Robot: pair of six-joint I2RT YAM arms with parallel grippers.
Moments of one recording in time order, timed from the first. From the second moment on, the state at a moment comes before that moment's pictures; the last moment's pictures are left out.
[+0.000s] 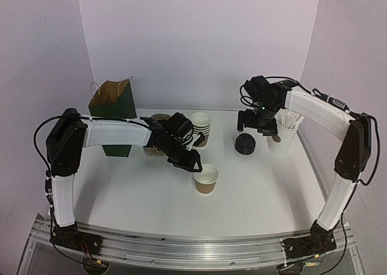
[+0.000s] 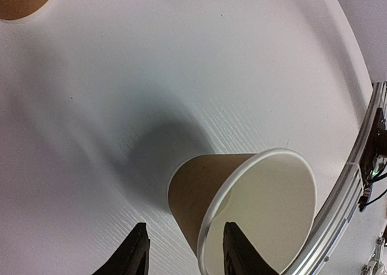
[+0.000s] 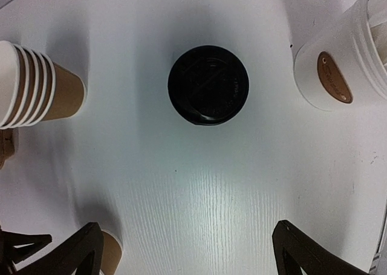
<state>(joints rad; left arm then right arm) -0.89 2.00 1.50 -0.49 0.29 -0.35 0.54 1.81 1.71 -1.06 0.19 0.63</state>
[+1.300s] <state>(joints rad) -0.89 1.98 1.90 -0.70 0.13 -0.35 0.38 2.34 2.12 -1.12 0.08 0.22</state>
